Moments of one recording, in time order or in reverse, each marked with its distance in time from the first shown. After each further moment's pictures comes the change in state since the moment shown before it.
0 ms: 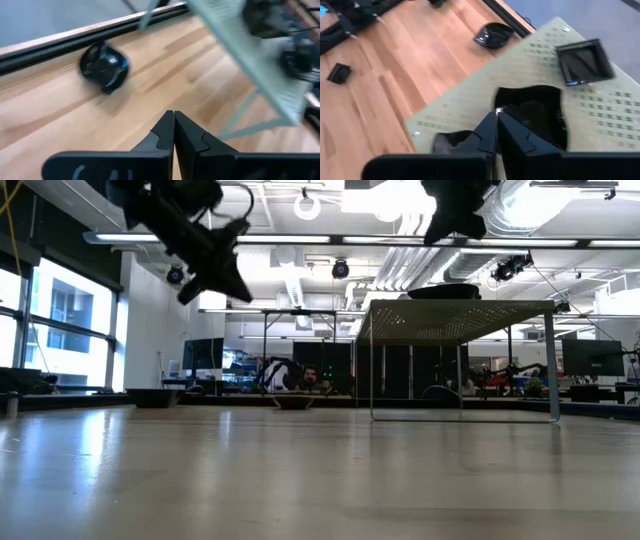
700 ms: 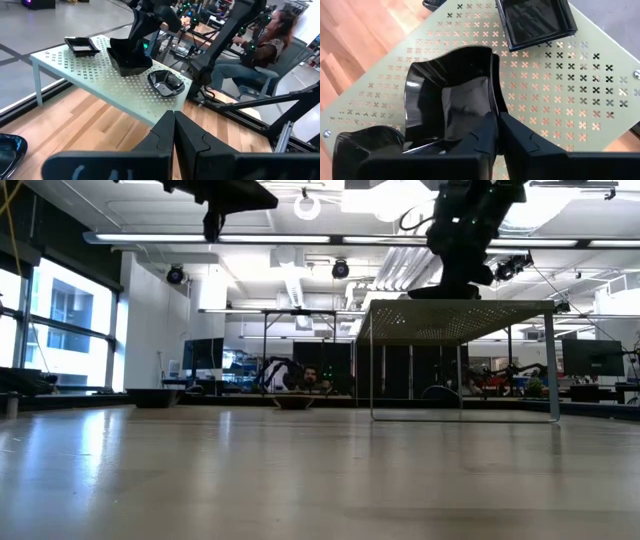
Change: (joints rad) left arm -0.408 -0.126 -0.001 0.281 -0.171 0.129; right arm -0.273 0.084 -0.152 0.043 -0.114 -0.169
